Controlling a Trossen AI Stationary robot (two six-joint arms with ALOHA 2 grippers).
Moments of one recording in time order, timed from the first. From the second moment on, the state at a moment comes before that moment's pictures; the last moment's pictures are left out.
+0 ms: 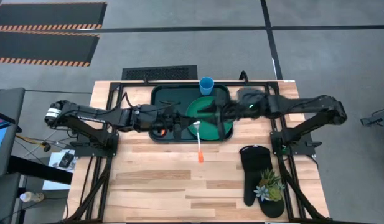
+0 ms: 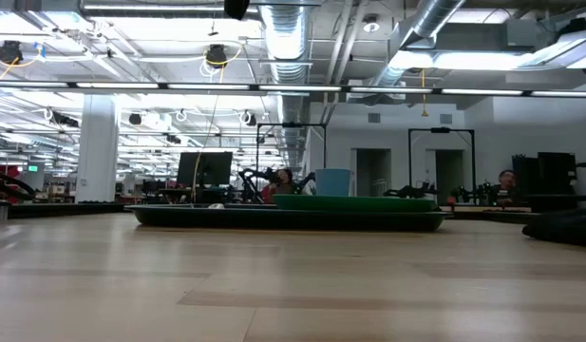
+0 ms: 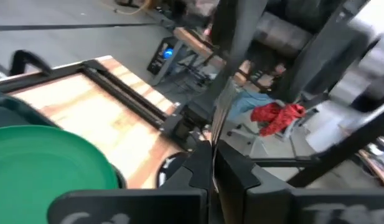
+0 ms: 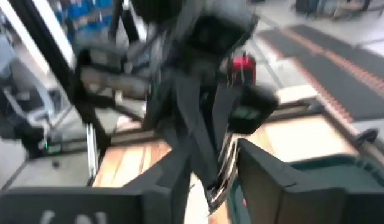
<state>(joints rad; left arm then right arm) -0.09 1.35 1.16 0.02 -0.26 -0.65 0.02 1.32 1.35 -0.20 0.02 0.19</state>
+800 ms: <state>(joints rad) 0.44 1.38 1.08 -0.15 0.21 -0.54 -0.18 0.93 1.35 -0.52 0.03 0.10</state>
